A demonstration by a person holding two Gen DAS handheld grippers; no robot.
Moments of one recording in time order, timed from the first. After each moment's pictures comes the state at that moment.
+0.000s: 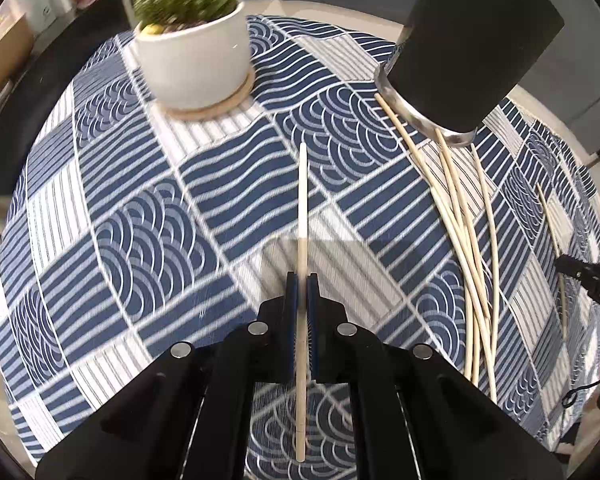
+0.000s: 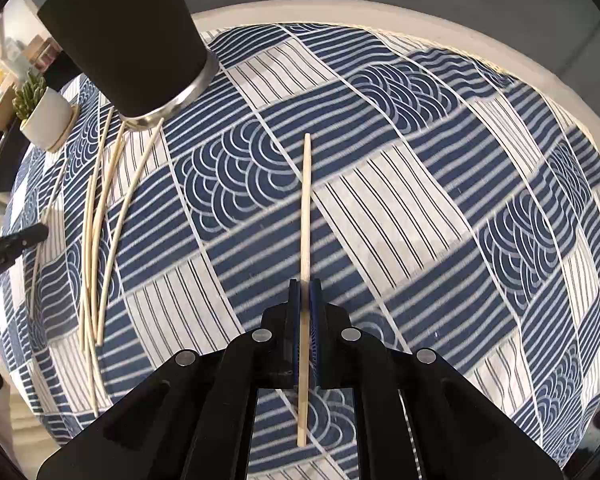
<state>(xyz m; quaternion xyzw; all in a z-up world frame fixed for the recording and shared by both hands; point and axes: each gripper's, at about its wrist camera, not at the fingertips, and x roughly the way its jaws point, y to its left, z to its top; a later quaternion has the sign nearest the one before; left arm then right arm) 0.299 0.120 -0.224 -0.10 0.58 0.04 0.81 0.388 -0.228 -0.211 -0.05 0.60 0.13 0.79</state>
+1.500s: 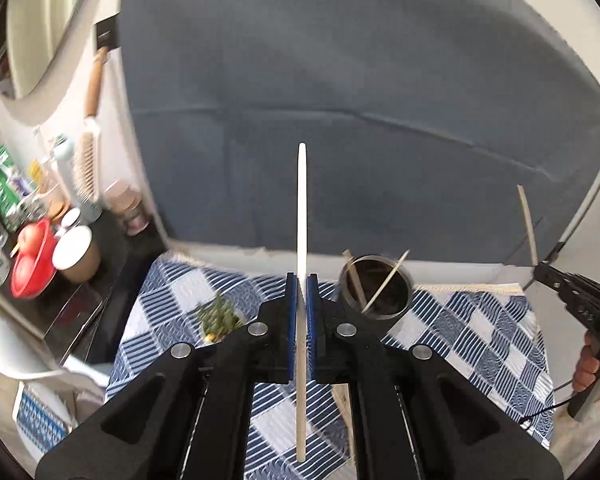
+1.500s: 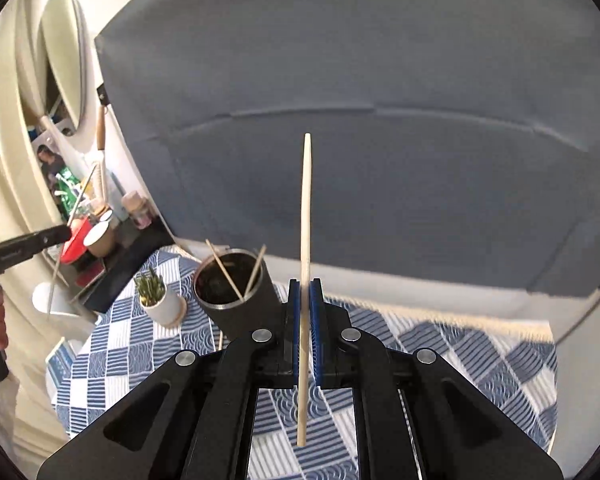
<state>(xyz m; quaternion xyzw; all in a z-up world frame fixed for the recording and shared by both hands) 0.322 0.093 0.071 -0.06 0.36 0.05 0.93 0.405 -0.211 0.043 -0.01 0.34 0.24 0.91</state>
